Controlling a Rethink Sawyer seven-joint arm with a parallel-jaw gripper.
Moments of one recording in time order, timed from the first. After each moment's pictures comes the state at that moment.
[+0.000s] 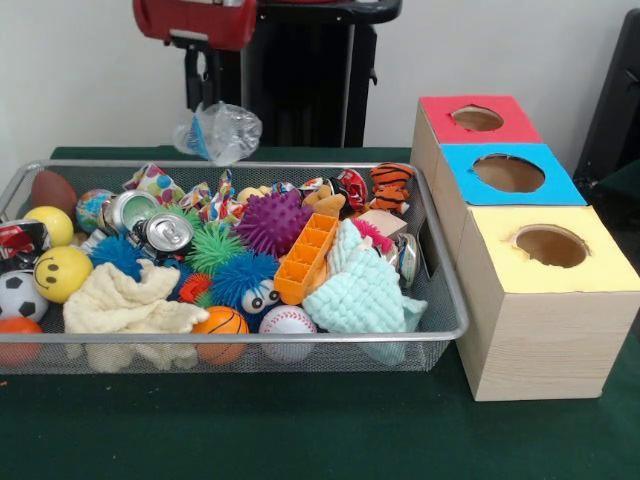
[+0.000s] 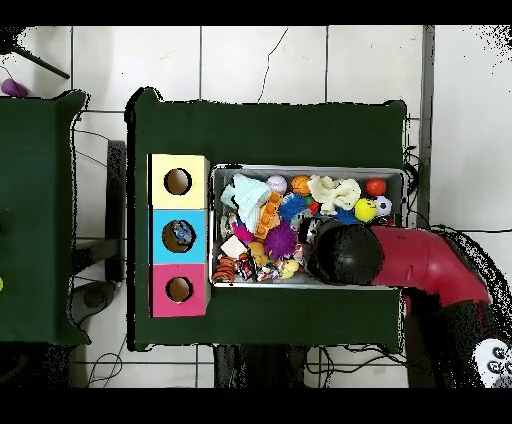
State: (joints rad) arm -0.68 -0.94 0.36 1.81 -0.39 0.73 1.87
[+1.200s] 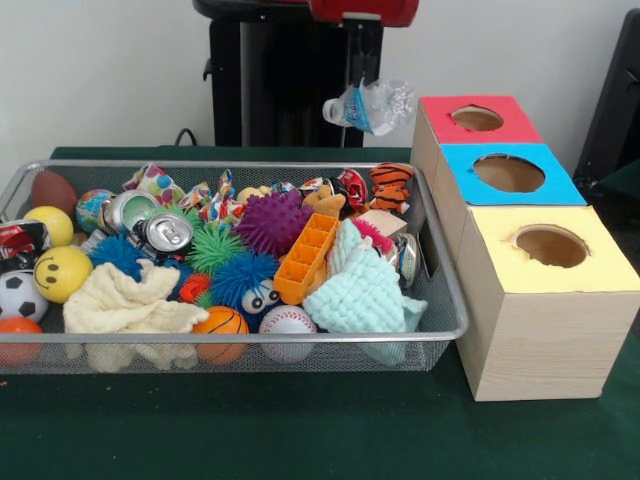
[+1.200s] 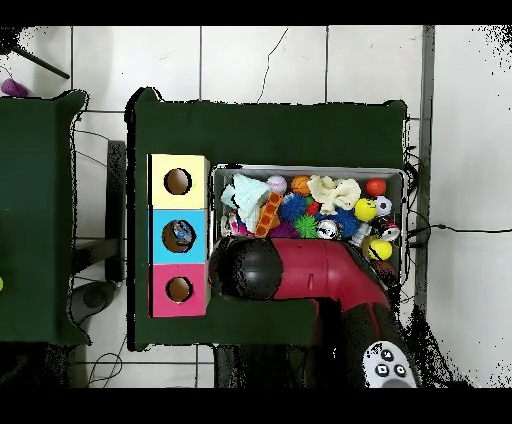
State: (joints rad) arm -0.40 -0.99 0.25 1.92 -0.19 0.73 1.87
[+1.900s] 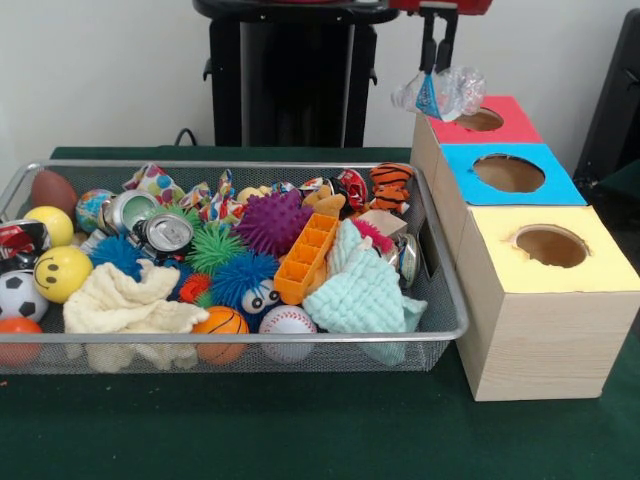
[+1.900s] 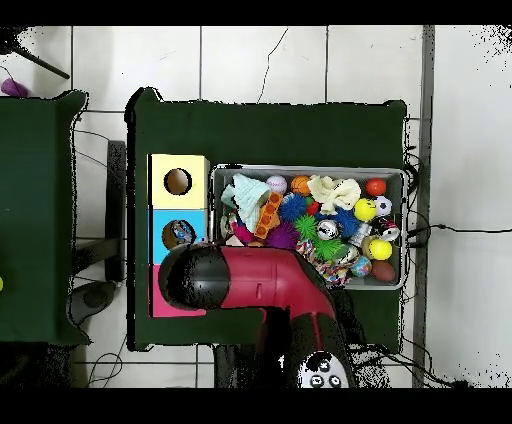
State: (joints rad) arm -0.19 -0.98 0.12 1.93 -0.04 0.73 1.89
